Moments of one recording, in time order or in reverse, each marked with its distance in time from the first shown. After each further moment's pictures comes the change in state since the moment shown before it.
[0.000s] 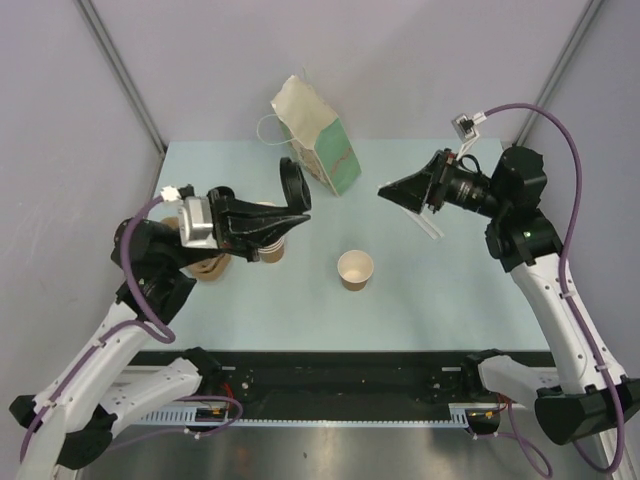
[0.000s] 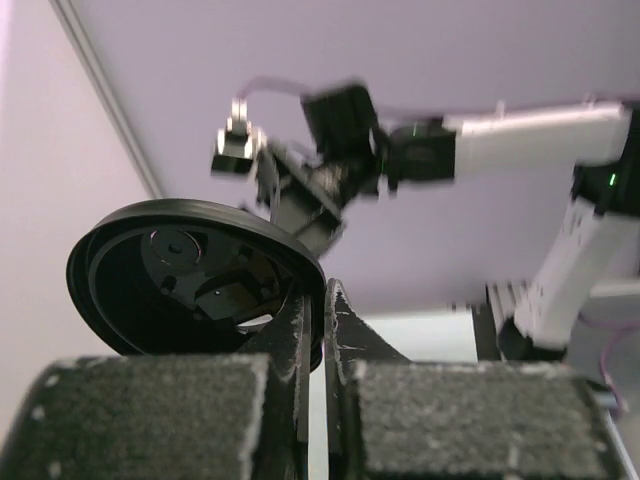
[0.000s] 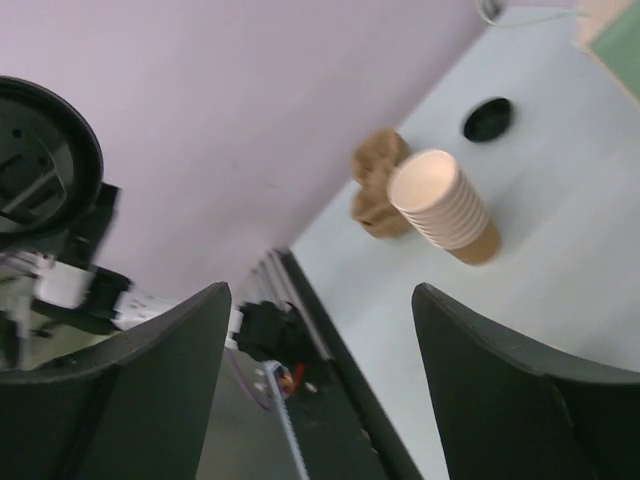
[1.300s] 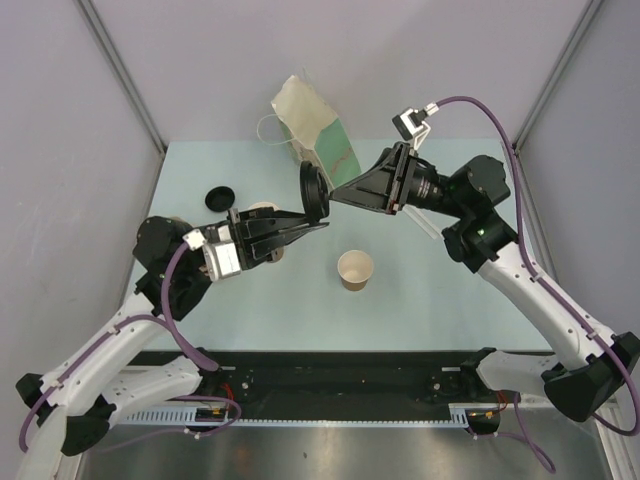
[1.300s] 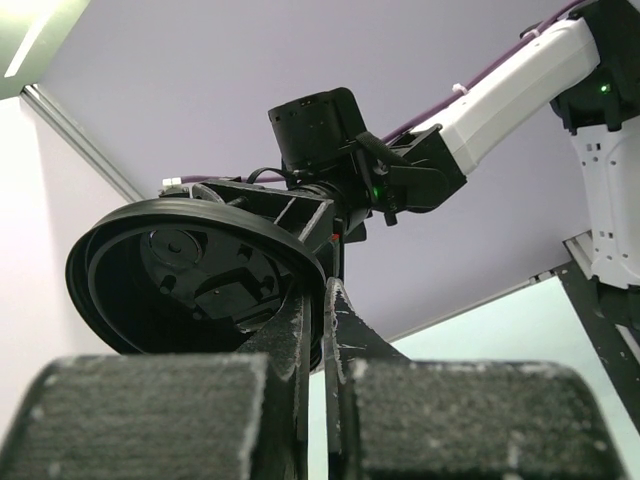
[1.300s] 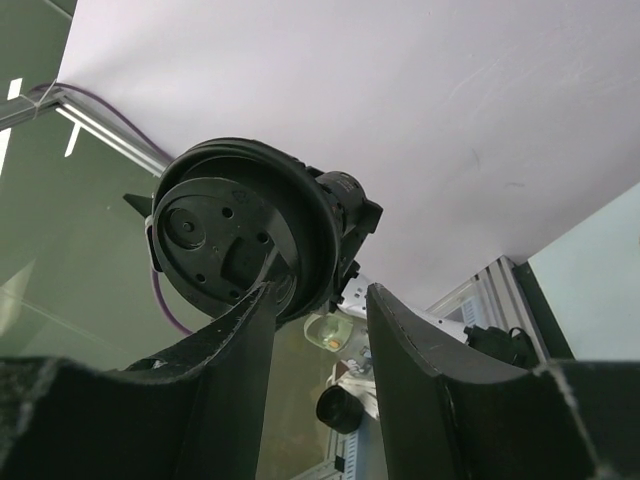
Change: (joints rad) left arm -0.095 0.056 -0.023 0.174 0.089 0.351; right arm 0.349 0.119 0.006 0.583 0.032 0.626
